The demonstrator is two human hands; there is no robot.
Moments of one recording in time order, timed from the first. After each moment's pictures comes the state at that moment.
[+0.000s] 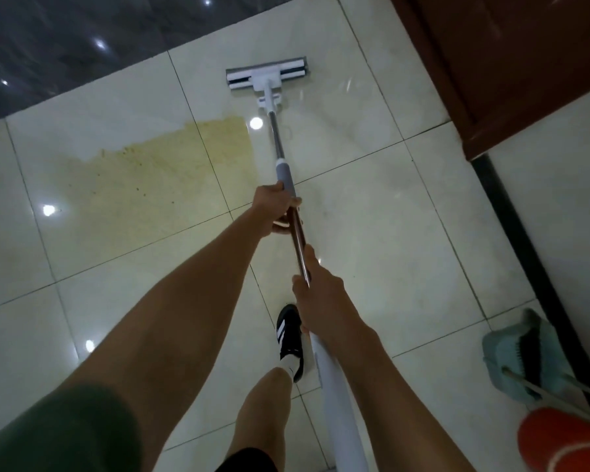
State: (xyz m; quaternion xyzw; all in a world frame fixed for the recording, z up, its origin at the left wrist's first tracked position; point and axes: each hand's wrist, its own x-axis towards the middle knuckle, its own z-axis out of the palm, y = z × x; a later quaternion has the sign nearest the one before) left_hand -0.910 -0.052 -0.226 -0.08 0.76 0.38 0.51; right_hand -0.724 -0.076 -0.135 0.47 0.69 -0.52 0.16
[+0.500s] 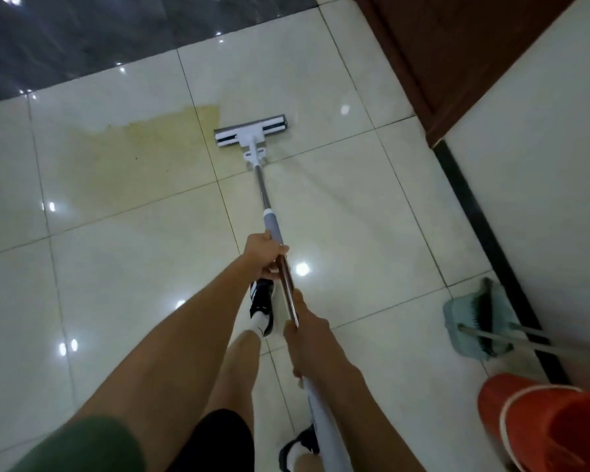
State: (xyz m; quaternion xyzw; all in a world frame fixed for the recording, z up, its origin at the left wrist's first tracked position) left_hand -0.638 -0.206 -0.200 -0.09 0.78 0.36 0.50; right_hand -0.456 -0.196 -0.078 0.42 0.70 -0.52 0.25
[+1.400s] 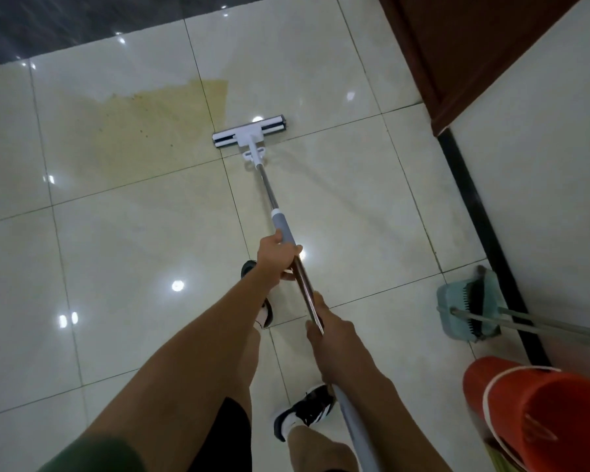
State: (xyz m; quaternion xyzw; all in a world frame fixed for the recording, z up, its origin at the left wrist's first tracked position) left_hand -0.569 -0.242 -0.204 -0.16 0.74 0.43 0.49; right_hand -0.394 -0.223 -0.067 0.40 0.75 -0.46 0.26
